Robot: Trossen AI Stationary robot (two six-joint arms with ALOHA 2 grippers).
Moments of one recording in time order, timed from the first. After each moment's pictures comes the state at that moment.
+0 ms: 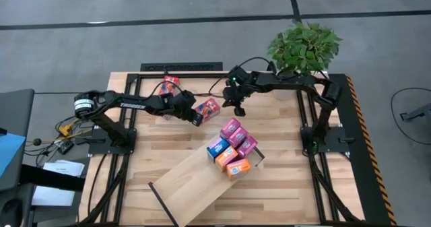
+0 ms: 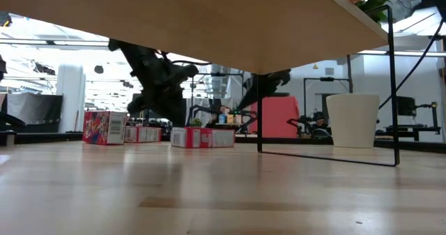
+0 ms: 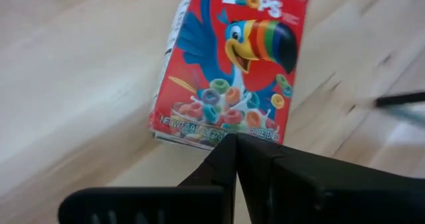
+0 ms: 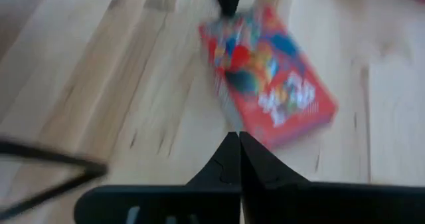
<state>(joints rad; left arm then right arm) 0.32 1.55 0.78 -0.09 -0.06 -0.66 -0.50 1.83 1.22 -0.31 -0.47 -0.55</state>
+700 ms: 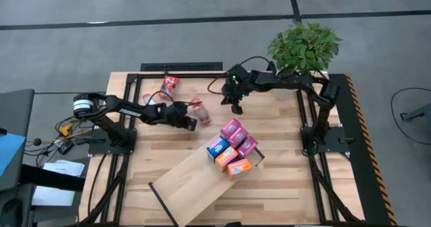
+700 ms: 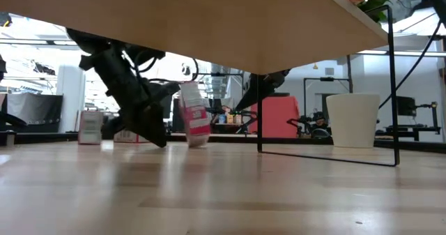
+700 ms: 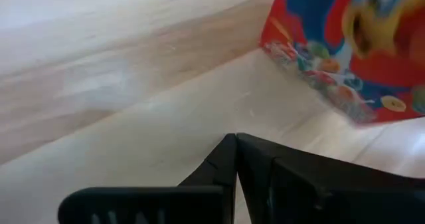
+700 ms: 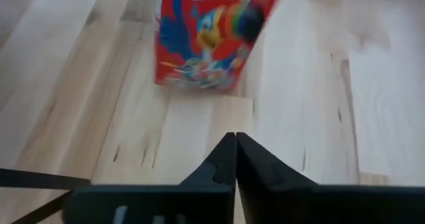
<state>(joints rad) 0.27 1.54 0.53 0.15 -0.09 -0.90 -0.51 1.85 1.22 -0.25 -0.47 -0.47</state>
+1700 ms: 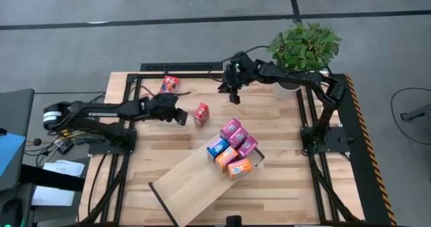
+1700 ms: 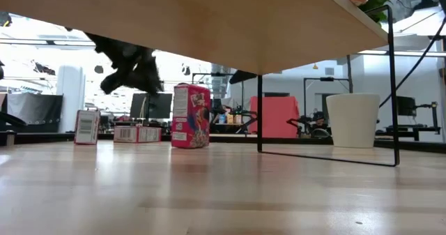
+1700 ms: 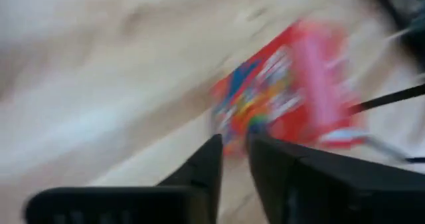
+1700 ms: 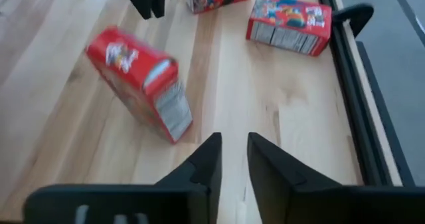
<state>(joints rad) 0.28 1.11 0.56 -0.10 -0.18 -0.74 -0.55 1.78 1.35 -0.29 -0.44 -0.43</state>
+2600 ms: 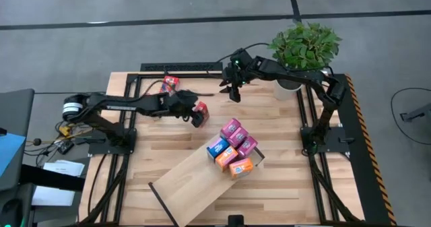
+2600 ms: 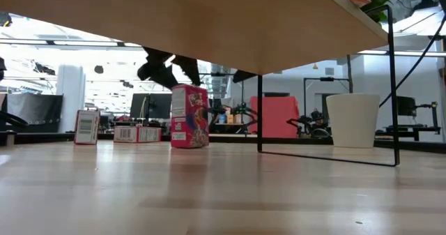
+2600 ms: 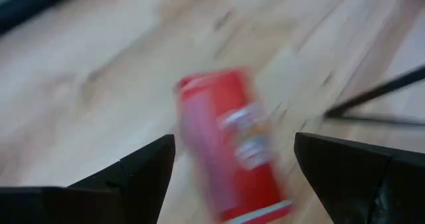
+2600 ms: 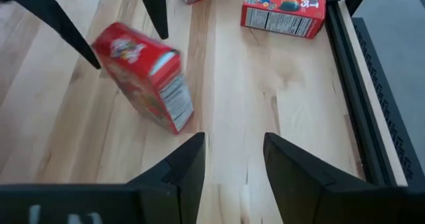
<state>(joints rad) 0.21 1.42 0.90 -0.23 -0.25 -0.47 -0.55 1.78 1.42 -0.42 -0.42 -0.39</state>
